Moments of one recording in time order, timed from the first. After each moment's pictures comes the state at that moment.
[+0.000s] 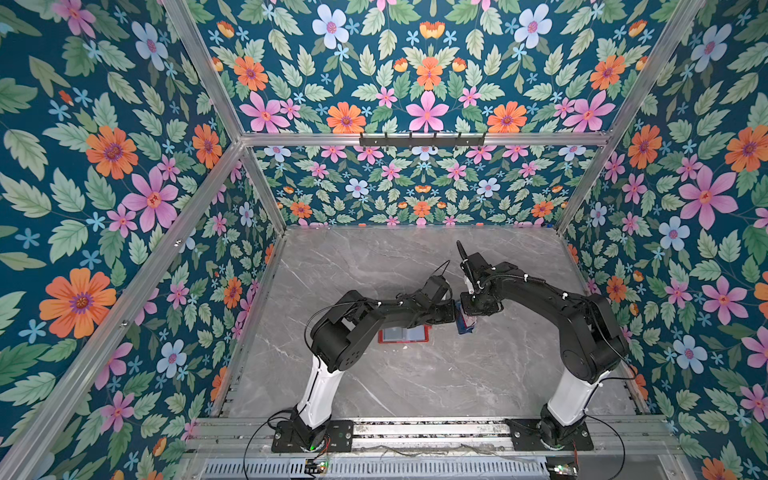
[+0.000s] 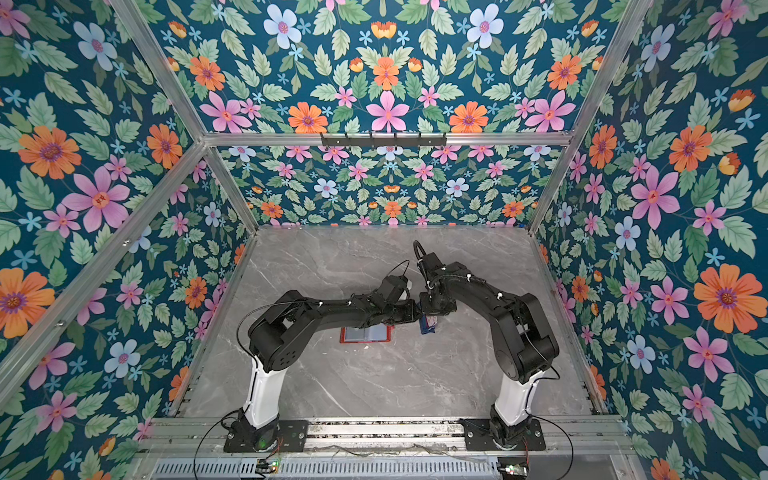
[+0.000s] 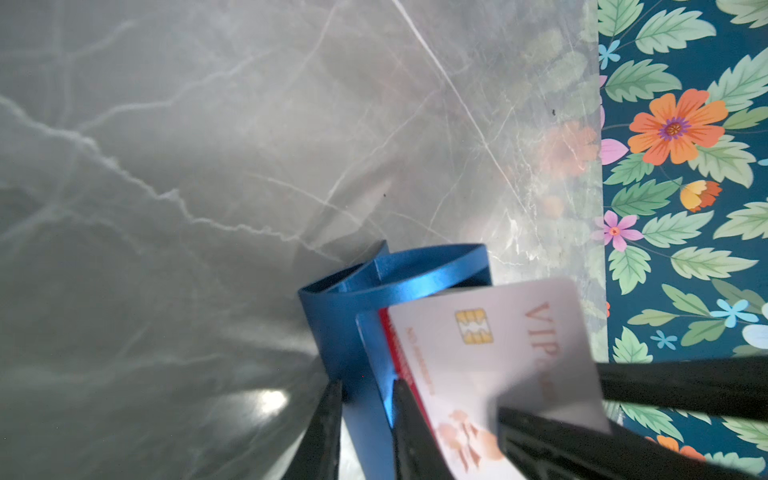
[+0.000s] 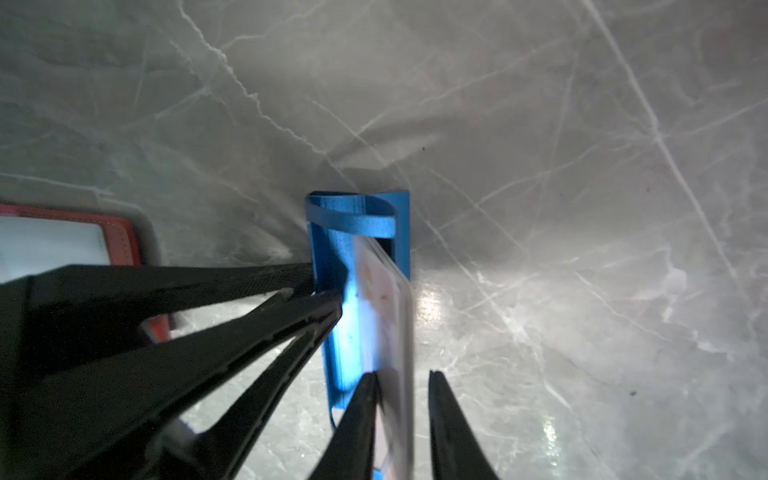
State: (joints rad) left arm -0.85 2.08 1.24 0.06 0.26 -0.81; right arm 0.46 1.78 1.28 -0.86 0.00 0.35
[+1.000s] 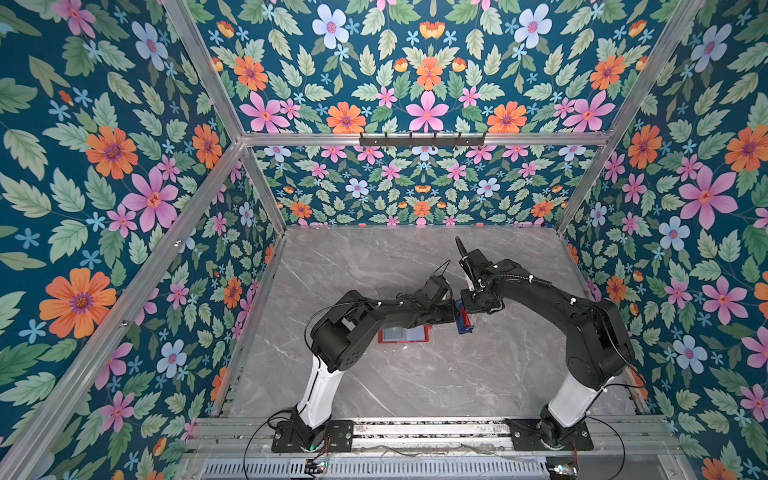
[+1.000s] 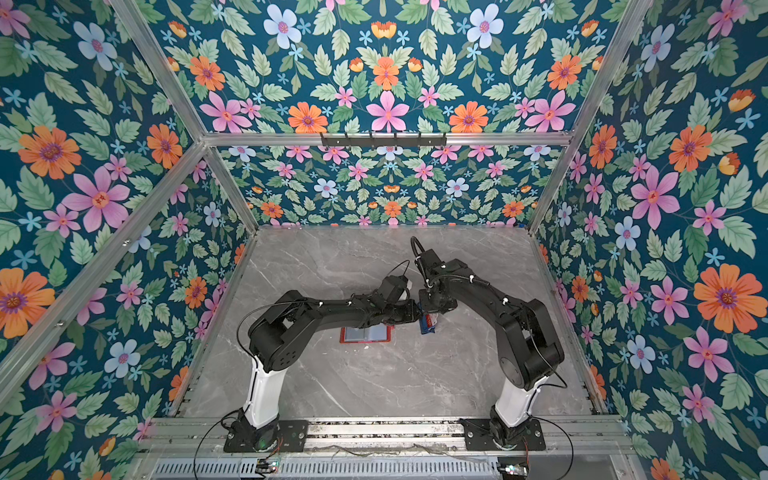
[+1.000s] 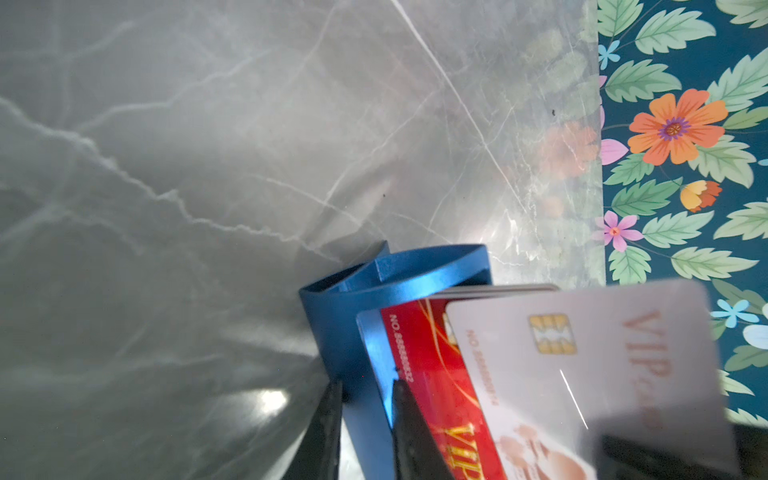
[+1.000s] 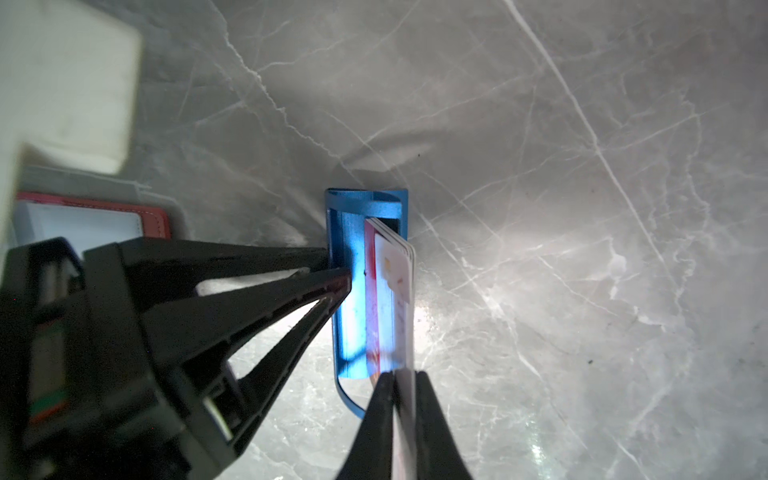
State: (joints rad) left arm -0.85 2.08 1.24 0.06 0.26 -0.81; right arm 0.48 1.73 1.31 -0.91 0.05 0.35
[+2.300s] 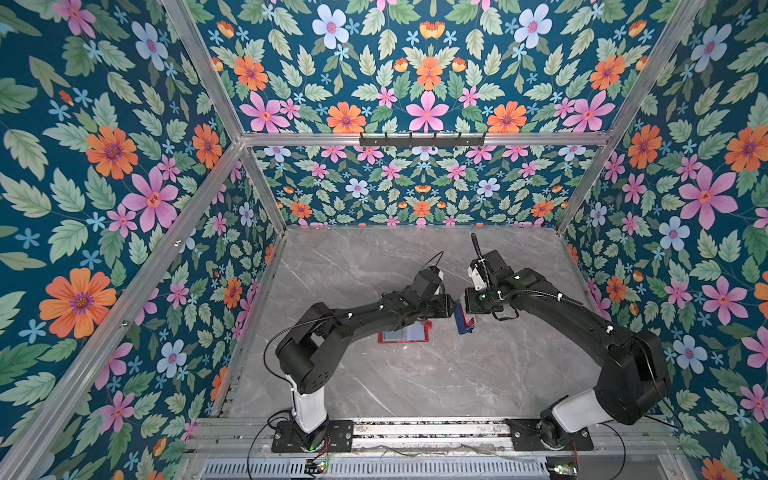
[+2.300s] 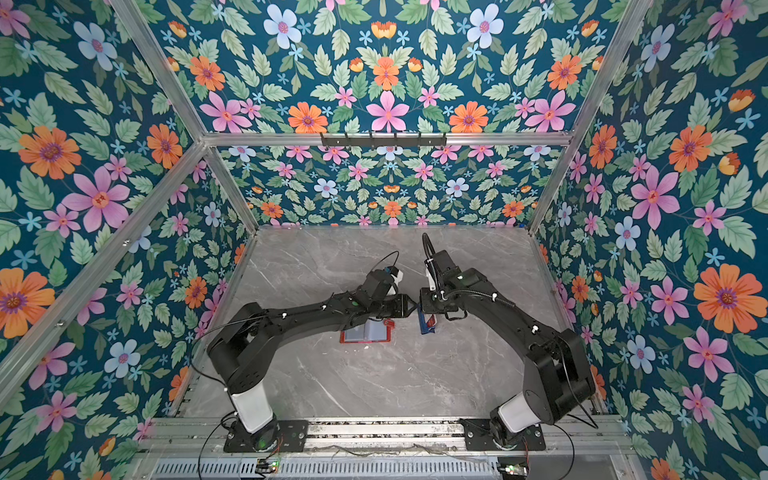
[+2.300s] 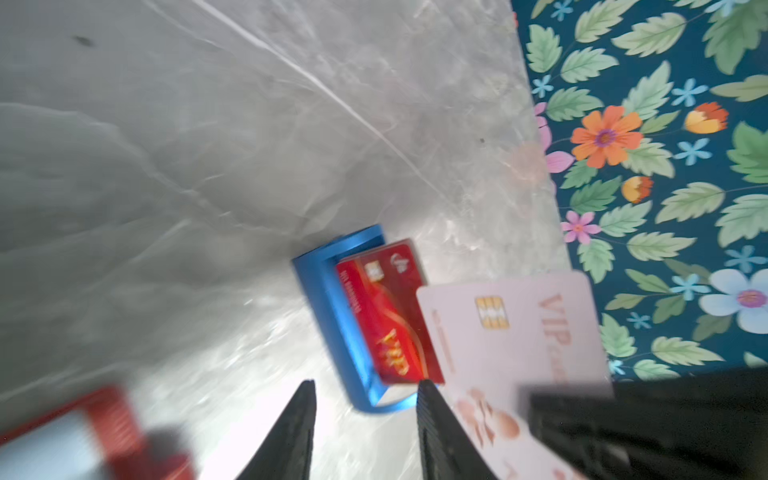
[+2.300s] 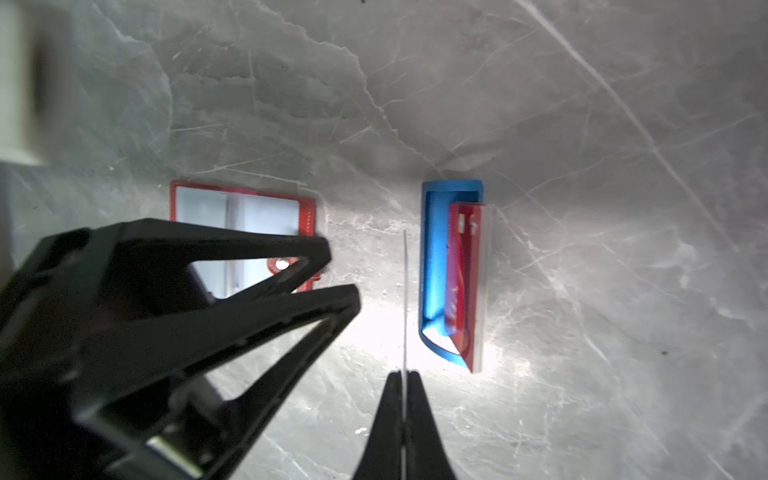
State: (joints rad) left arm -0.84 1.78 1.11 -0.03 0.17 -0.70; right arm 0.49 1.51 1.18 -0.78 -0.15 0.42
